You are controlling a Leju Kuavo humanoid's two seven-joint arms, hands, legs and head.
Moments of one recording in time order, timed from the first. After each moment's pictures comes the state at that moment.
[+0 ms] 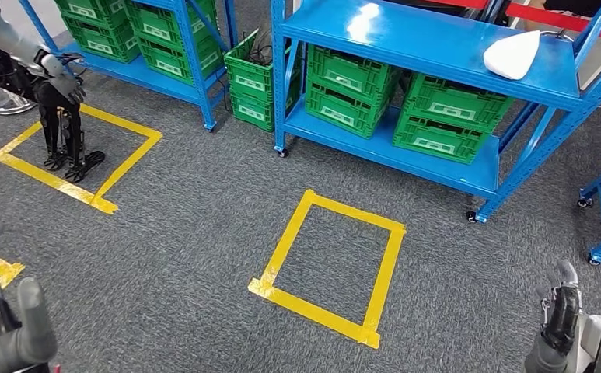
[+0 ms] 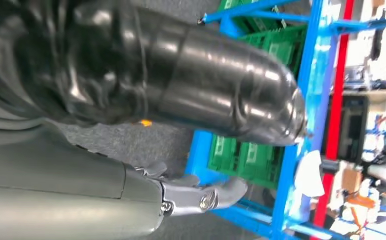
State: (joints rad) left arm 0.31 0.02 -0.25 -2.22 -0.26 0.46 -0.17; right arm 0.36 0.04 -0.10 -2.21 0.07 -0.32 -0.12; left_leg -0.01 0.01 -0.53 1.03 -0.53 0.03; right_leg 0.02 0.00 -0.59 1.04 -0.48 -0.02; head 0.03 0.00
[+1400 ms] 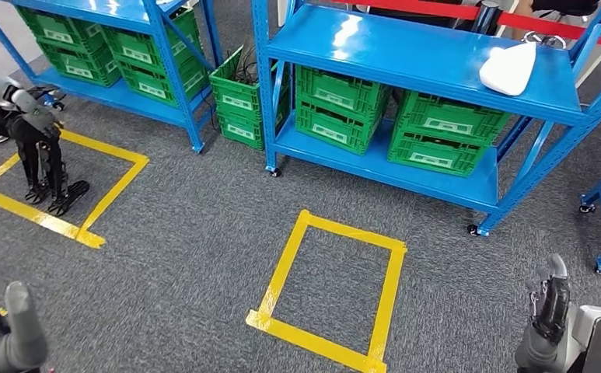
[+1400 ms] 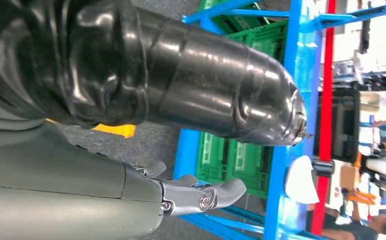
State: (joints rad) left arm 0.30 0.03 -0.26 -2.23 -0.27 0.46 -0.15; right arm 0.35 0.04 -0.09 -2.21 0.04 -0.33 -0.12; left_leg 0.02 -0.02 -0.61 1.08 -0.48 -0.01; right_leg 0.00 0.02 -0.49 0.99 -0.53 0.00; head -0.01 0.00
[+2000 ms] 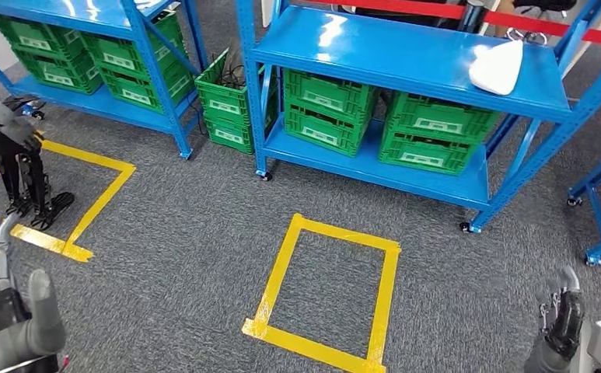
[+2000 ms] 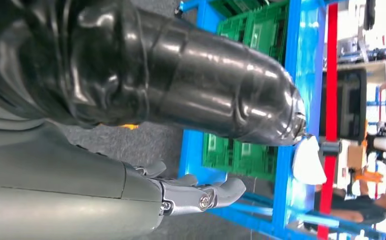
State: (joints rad) left arm 0.30 0.03 -0.26 -2.22 -0.25 0.45 -0.15; right arm 0.35 0.04 -0.09 -2.20 0.03 -0.33 -0.12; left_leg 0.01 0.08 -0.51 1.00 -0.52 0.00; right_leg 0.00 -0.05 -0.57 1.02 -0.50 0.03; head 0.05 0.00
